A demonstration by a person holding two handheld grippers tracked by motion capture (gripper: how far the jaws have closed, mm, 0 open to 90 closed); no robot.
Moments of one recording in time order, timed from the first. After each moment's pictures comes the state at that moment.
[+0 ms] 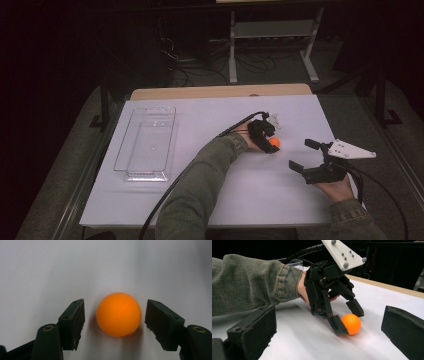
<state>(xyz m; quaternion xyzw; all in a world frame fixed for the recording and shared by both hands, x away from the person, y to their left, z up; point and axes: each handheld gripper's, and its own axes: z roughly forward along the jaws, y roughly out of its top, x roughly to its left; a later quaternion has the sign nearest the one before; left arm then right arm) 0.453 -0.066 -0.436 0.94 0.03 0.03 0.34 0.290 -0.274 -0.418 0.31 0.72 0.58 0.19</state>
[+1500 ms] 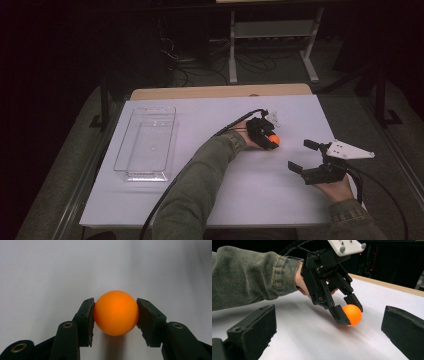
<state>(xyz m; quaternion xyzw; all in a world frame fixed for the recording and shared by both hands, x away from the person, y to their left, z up) 0.448 -0.059 -0.418 0.94 0.02 0.04 0.35 0.290 -0.272 -0.419 0.31 0.73 0.58 0.19</state>
